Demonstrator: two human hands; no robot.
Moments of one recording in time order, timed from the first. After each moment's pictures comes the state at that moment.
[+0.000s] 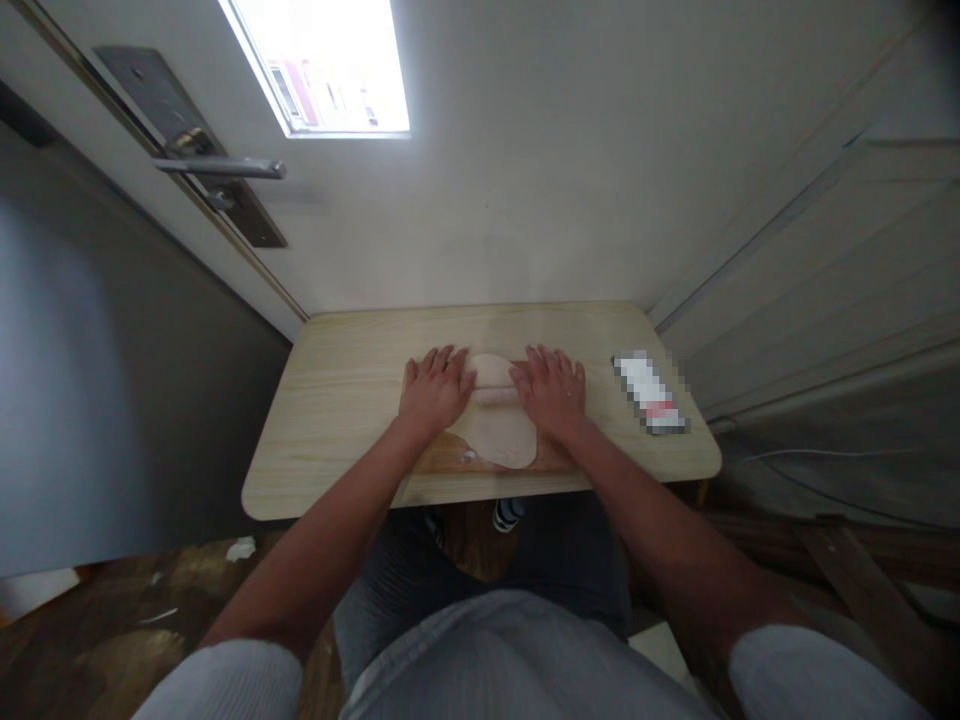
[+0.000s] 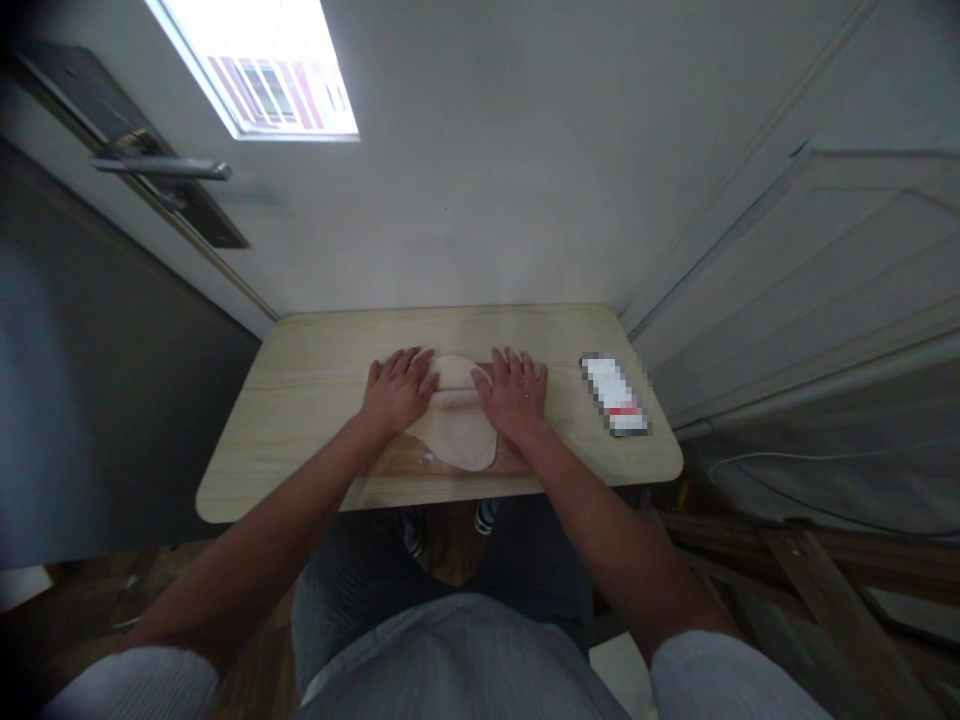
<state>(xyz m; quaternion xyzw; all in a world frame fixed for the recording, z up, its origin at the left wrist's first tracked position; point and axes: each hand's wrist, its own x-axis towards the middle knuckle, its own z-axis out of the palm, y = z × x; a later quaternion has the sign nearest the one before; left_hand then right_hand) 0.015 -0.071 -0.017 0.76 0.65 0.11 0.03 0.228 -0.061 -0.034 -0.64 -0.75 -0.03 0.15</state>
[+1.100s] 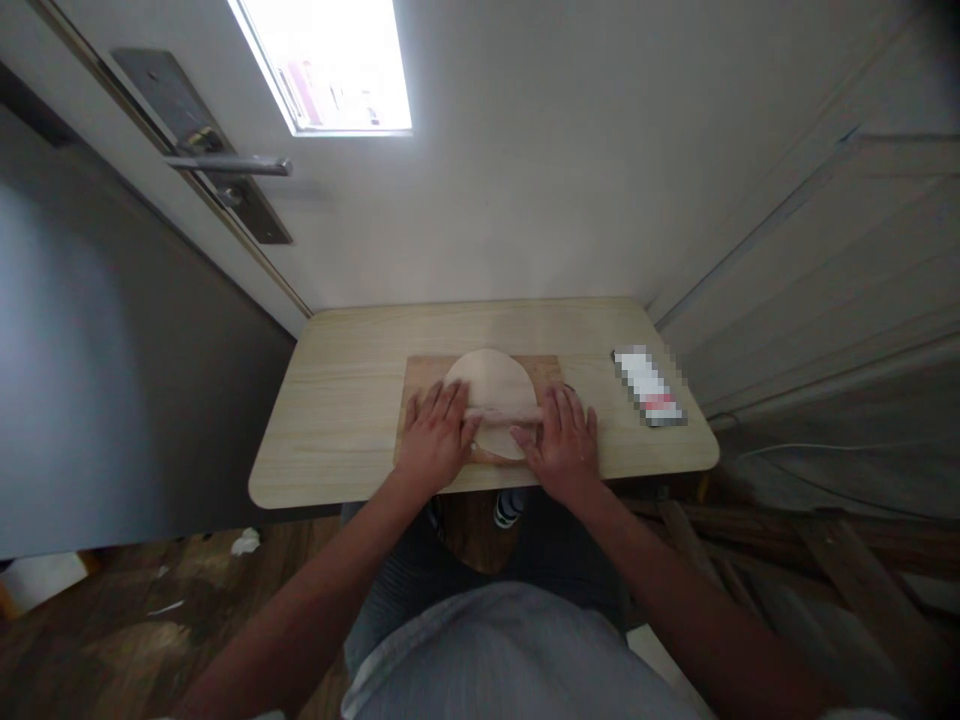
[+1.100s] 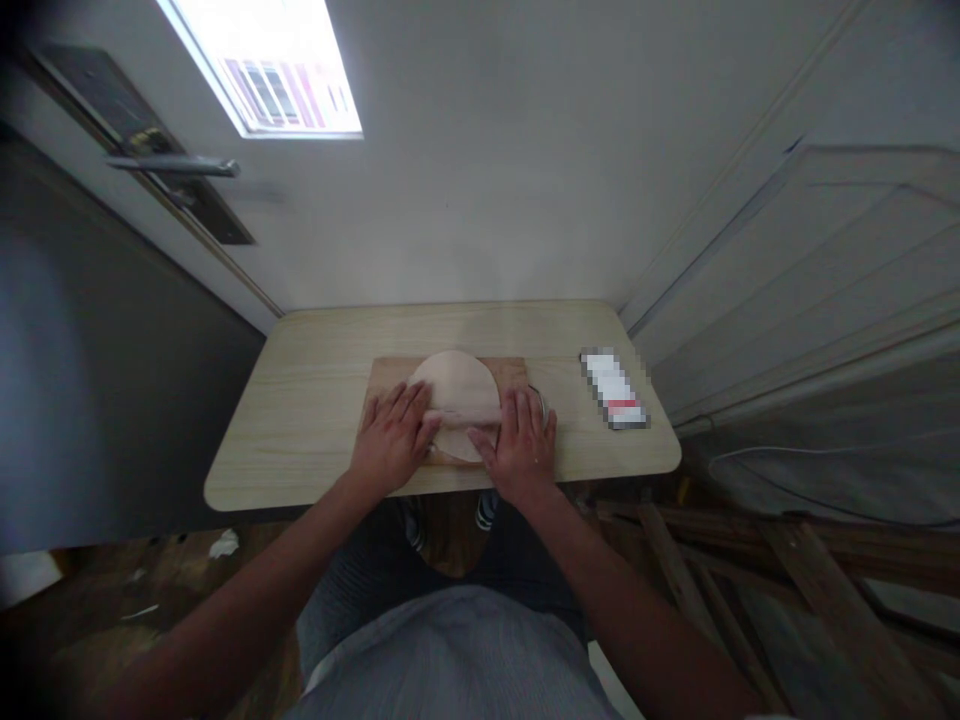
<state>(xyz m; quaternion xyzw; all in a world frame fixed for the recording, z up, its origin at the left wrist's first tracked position) 0.020 -0.158 -0.016 0.78 0.62 0.13 0.02 0.242 -0.159 -0.049 -0.62 -0.76 -0.05 0.19</state>
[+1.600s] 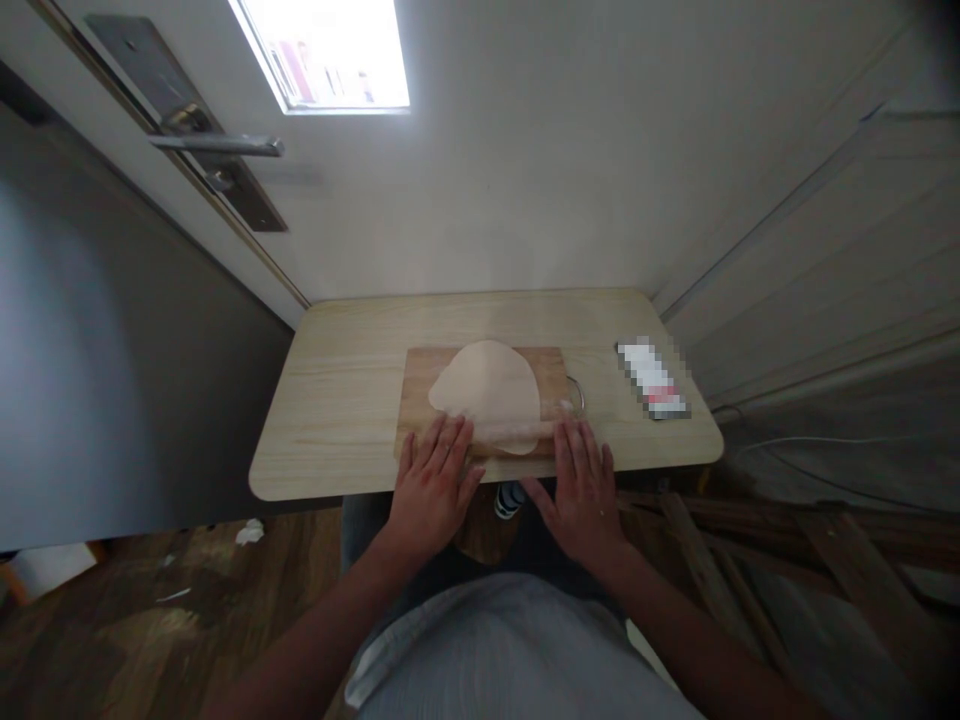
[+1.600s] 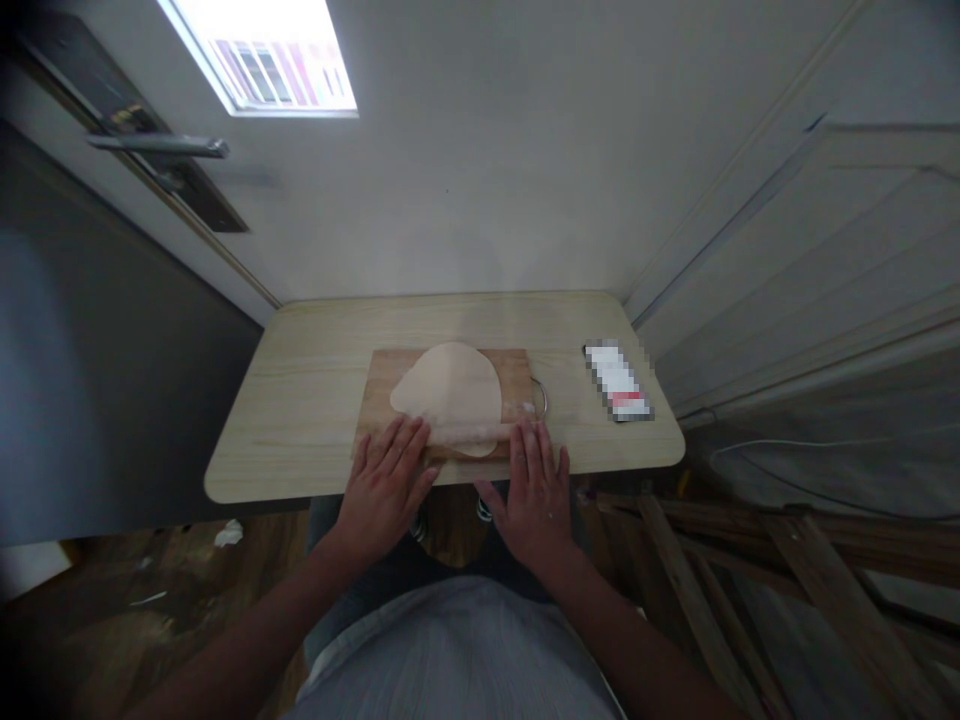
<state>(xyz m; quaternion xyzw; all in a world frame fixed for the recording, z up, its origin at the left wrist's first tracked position) 0.018 -0.228 -0.020 0.80 0.59 0.14 0.03 0.253 -0.229 -0.044 -0.60 -0.78 -0.02 0.17</state>
